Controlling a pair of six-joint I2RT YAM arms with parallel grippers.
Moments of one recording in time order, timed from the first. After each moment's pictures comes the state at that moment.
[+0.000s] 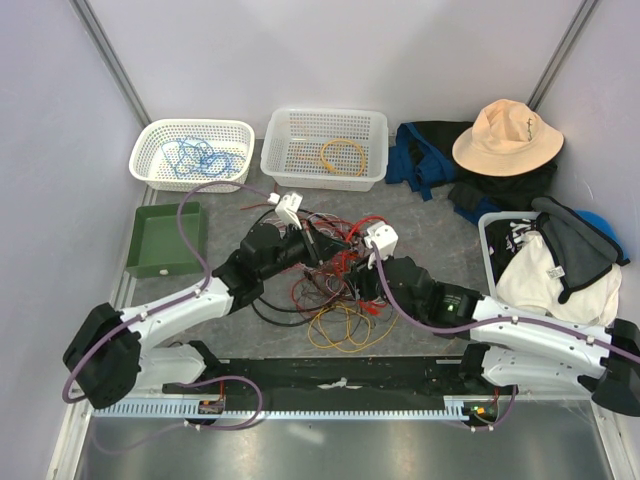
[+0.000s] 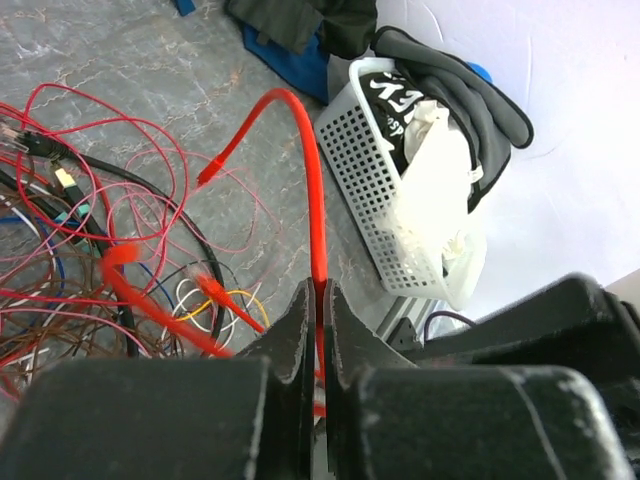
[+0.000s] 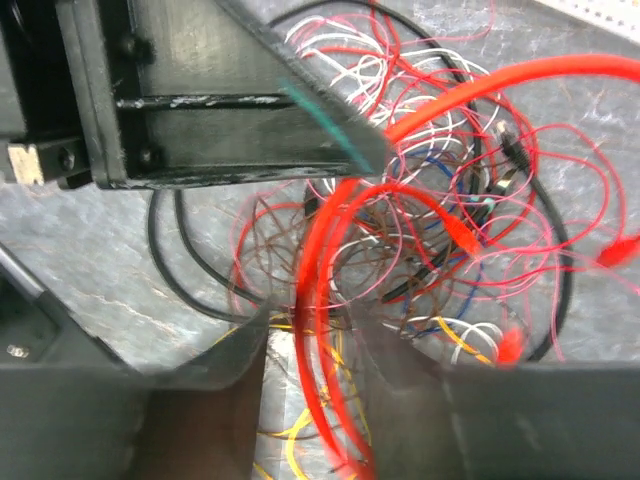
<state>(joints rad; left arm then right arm) -0.77 1.21 0.63 0.45 0.17 -0.84 1.10 1.01 0.69 -0.09 0.37 0.37</state>
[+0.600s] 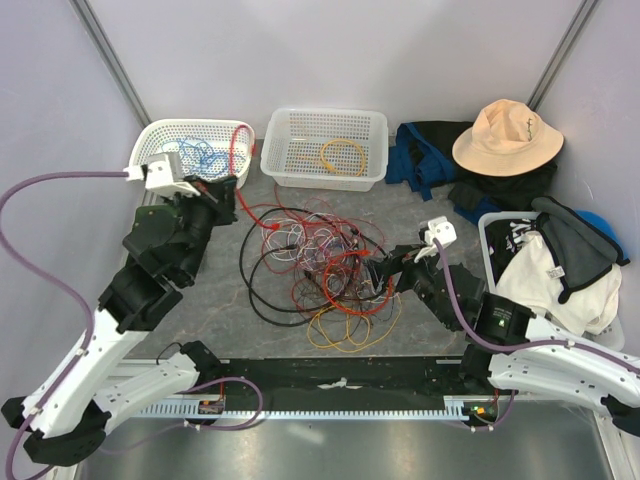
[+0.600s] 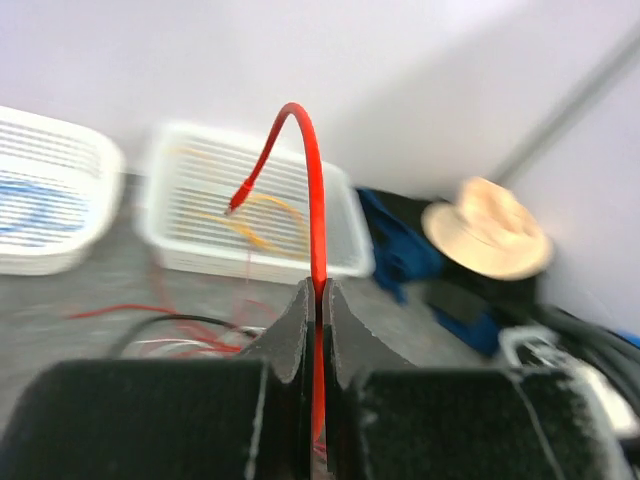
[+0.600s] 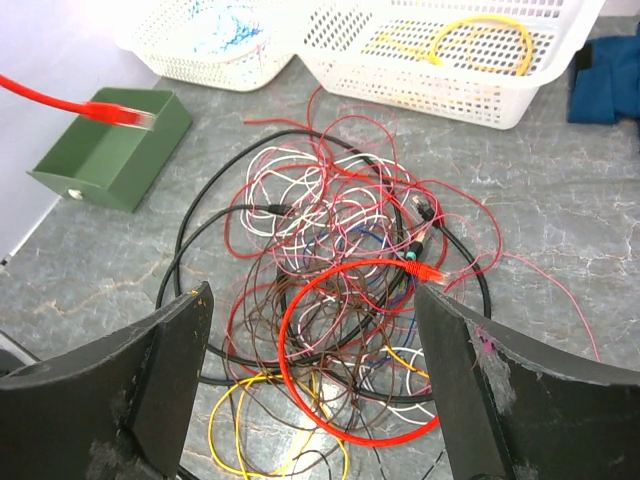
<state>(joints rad) -0.72 0.80 1.14 -0.27 -0.49 -0.41 1.10 0.69 0.69 -0.18 0.57 0.40</state>
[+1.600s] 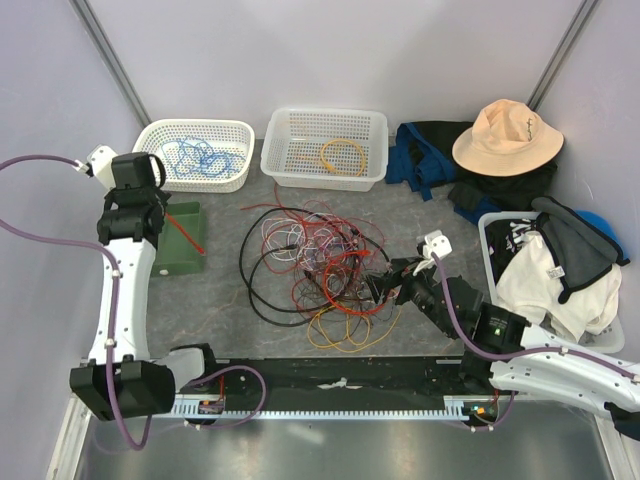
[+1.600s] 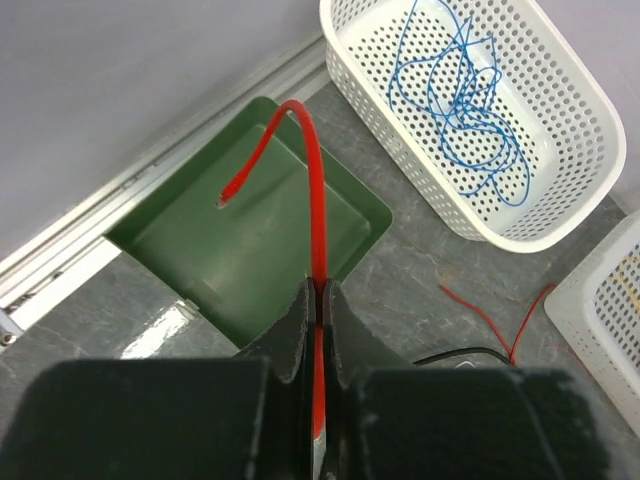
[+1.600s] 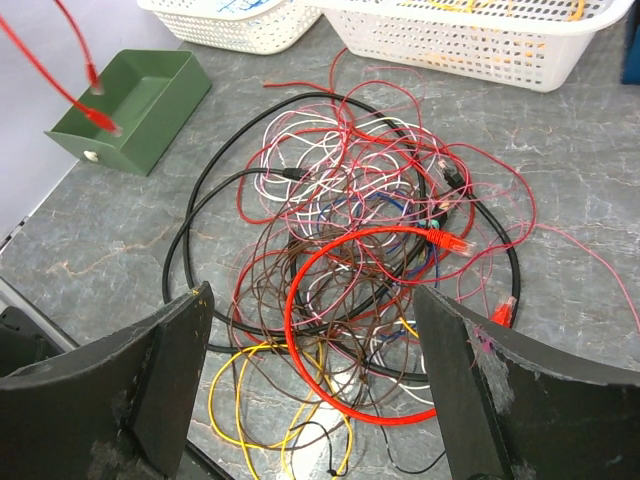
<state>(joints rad) 0.11 1.13 1.26 -0.69 -0.49 -0.57 1.10 0.61 0.53 -0.10 0.49 0.41</state>
